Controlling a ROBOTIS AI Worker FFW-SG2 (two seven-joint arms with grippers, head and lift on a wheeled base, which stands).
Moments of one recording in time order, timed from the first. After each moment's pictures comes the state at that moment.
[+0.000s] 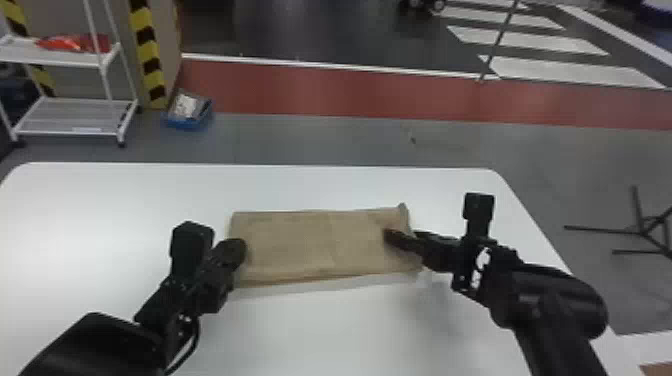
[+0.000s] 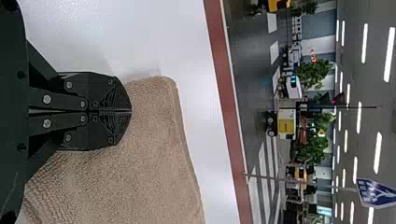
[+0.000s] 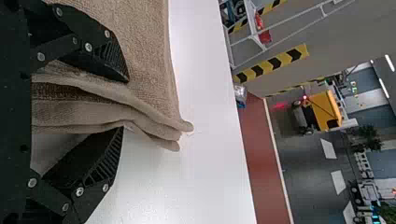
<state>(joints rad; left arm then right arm) -0.06 0.15 -0.35 -1.46 0.11 0.30 -0.04 -0.23 -0.22 -0.13 -1.24 -0.22 0.56 0.50</state>
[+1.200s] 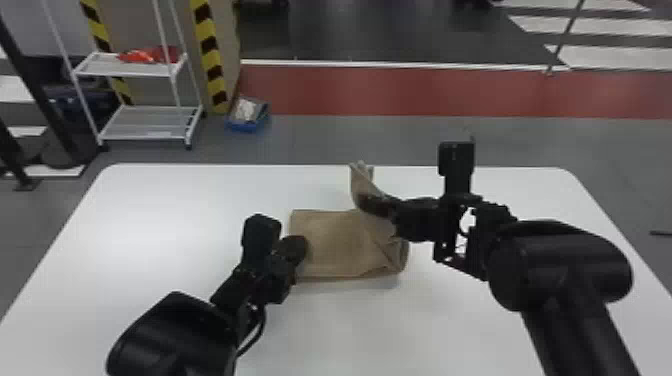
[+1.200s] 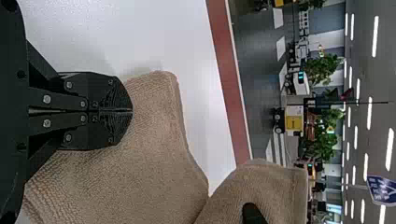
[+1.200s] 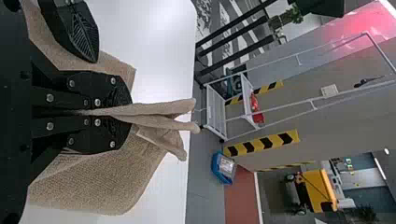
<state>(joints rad) -0.09 0.14 -0.37 -1.45 0.10 0.36 -0.05 -0.23 -0.09 0.11 -1.66 -0.25 0.83 0.40</state>
